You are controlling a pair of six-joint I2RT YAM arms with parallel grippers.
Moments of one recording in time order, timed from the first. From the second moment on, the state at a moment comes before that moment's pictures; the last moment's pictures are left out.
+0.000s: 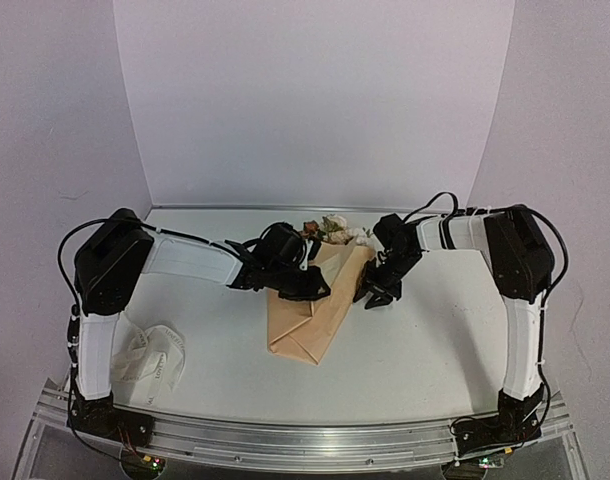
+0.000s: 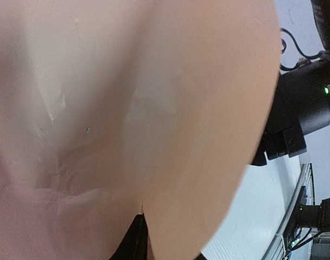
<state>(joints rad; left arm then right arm) -0.89 2.07 1.38 -0.02 0.24 -0.64 0.48 2.11 1.46 -0.68 -0.41 0.76</state>
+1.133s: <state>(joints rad) -0.89 2.18 1.49 -0.06 0.32 -0.62 0.40 1.90 1.43 -0.67 -0.42 0.96</state>
